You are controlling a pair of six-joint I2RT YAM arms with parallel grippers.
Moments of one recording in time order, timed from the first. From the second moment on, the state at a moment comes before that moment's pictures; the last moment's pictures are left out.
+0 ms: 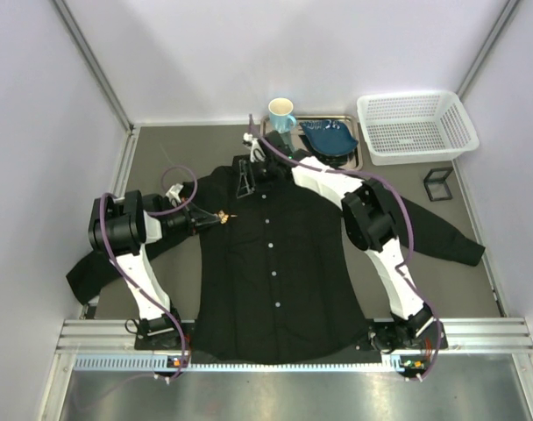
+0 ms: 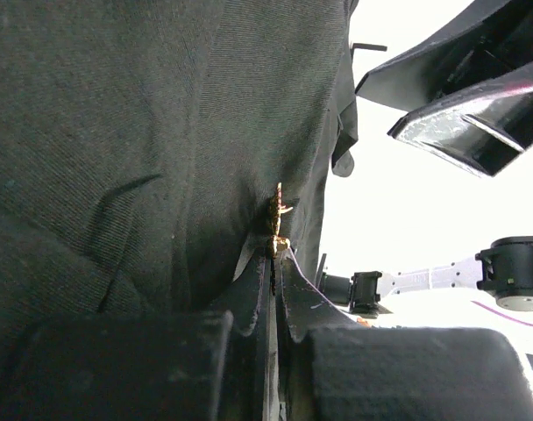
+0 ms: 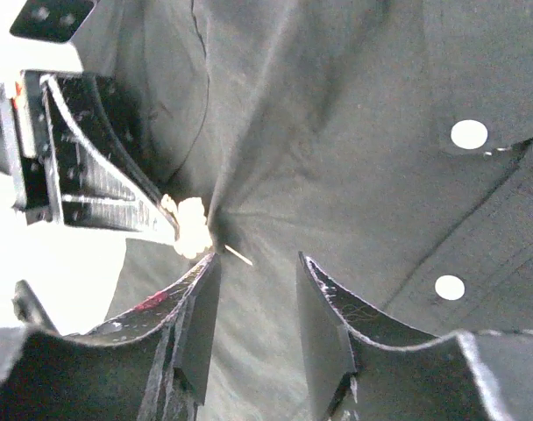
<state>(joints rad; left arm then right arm) 0.23 2.00 0.67 0.67 1.20 -0.83 0.71 2.35 2.02 -0.46 -0.37 0.41</state>
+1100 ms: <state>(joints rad) 0.23 2.12 0.66 1.09 1.30 -1.15 0.63 2.47 1.92 -0.34 -0.84 0.26</state>
